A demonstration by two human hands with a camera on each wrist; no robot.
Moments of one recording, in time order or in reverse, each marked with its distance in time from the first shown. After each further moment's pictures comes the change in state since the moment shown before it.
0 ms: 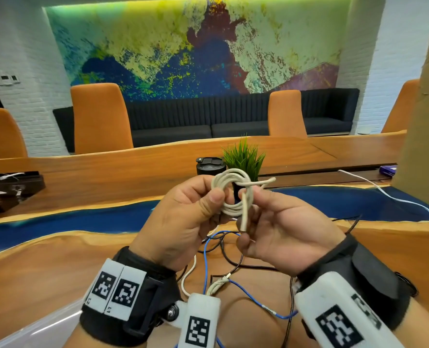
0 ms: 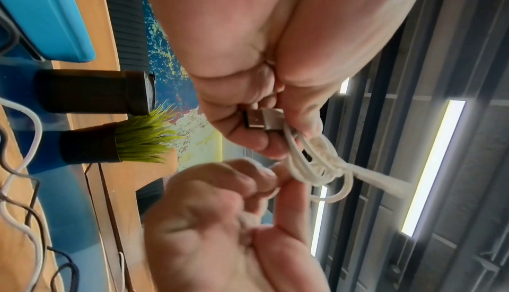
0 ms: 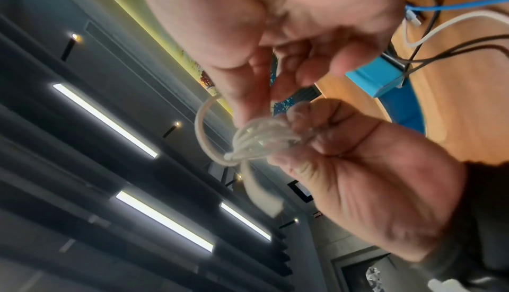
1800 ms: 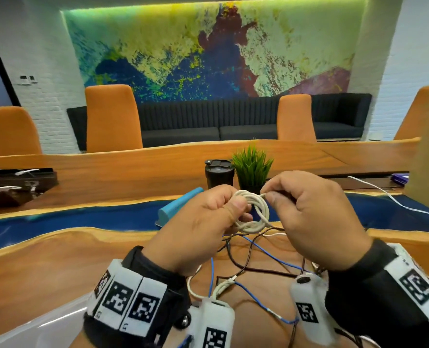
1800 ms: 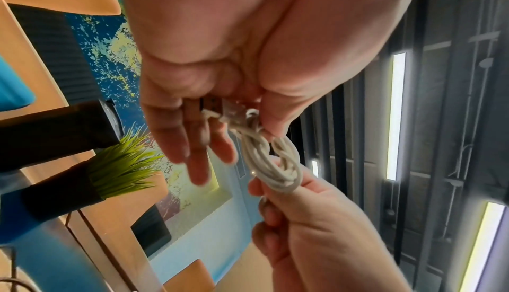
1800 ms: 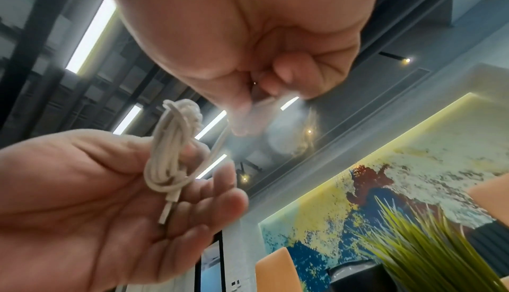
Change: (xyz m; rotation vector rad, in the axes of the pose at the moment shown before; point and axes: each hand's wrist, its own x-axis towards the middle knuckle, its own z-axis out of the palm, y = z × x) left_hand -0.008 0.018 0.017 0.574 0.007 -0.142; right_hand -0.012 -0.021 -0.013 -1.672 0.327 -1.009
